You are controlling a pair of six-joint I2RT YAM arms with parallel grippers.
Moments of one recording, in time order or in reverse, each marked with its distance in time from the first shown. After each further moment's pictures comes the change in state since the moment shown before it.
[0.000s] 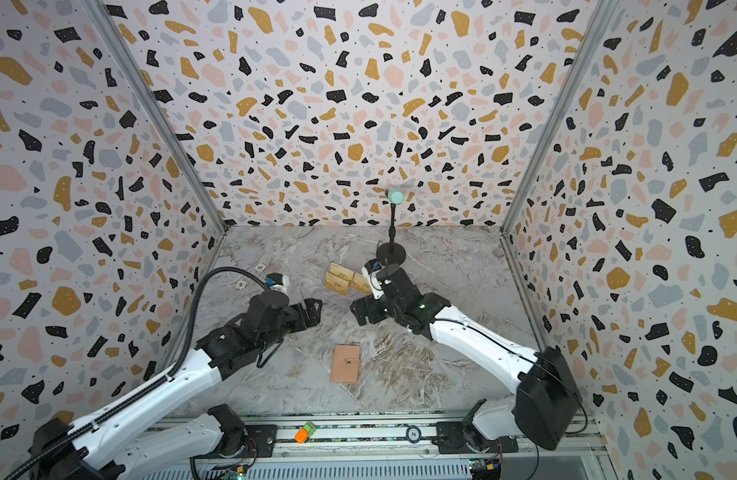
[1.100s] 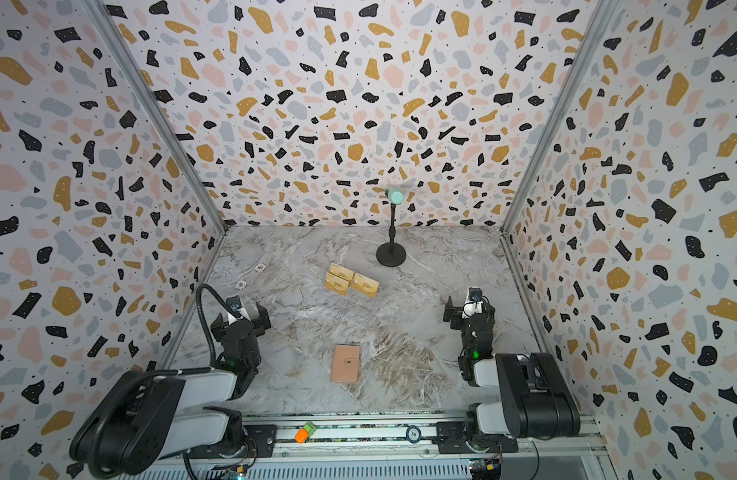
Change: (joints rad) left arm 0.385 0.487 -0.654 1.424 -0.270 0.628; right arm -0.634 0.228 -0.889 1.473 0.071 -0.263
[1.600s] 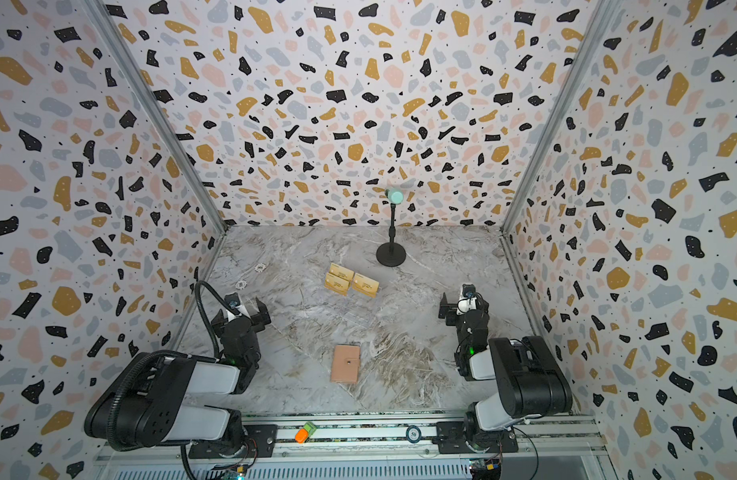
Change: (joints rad) left arm 0.031 0.005 0.008 0.046 0.035 -0.007; right arm 0.043 0.016 0.053 -0.022 0.029 -0.022
